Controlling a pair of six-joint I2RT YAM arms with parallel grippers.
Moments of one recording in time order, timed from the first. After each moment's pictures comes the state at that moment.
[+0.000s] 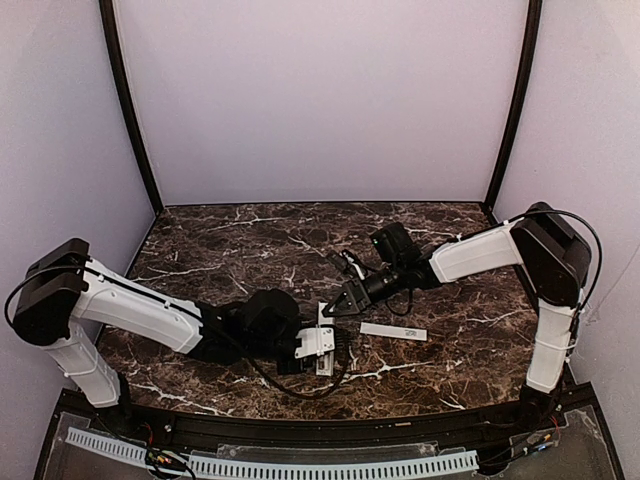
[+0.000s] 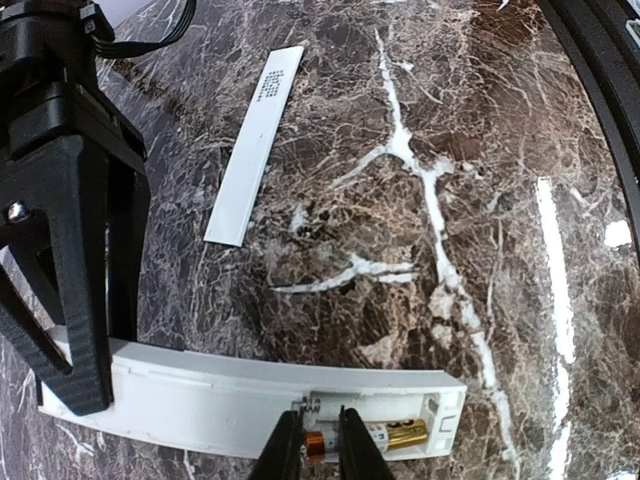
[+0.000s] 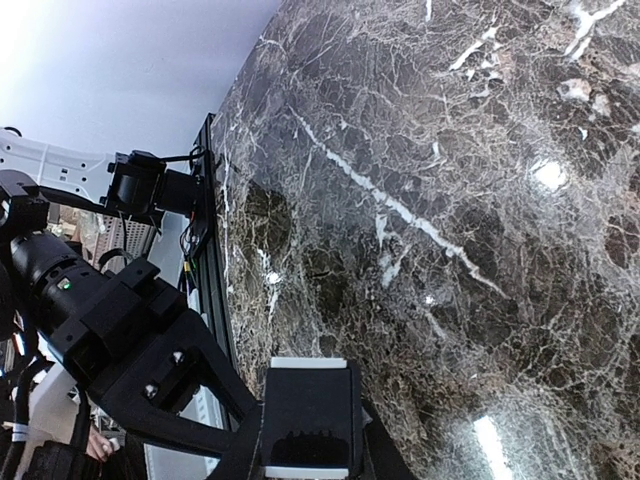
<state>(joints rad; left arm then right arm) -1.15 1.65 0.79 0.15 -0.03 0.53 0.73 1.92 1.09 0.03 -0.94 0.38</state>
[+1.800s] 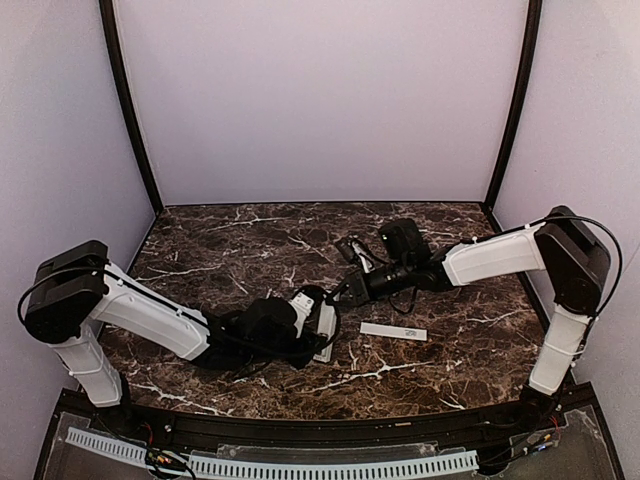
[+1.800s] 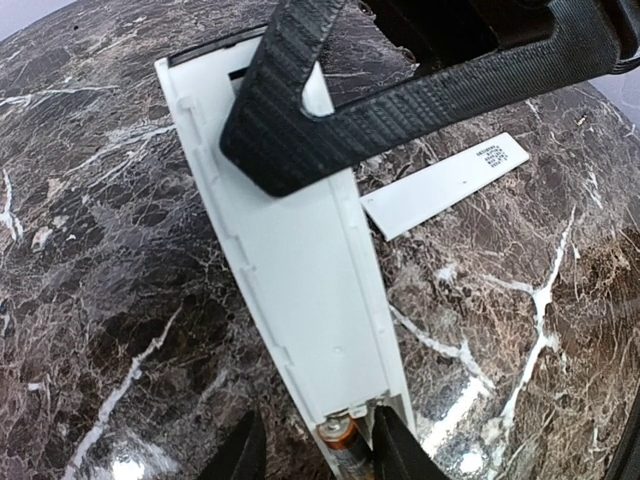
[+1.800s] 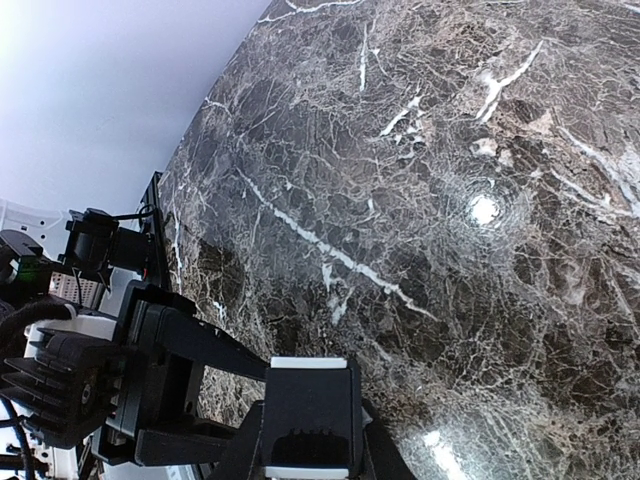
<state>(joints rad) -1.14 1.71 0.73 0.33 -0.25 -0.35 0.75 1.80 1.01 0.10 -0.70 0.45</state>
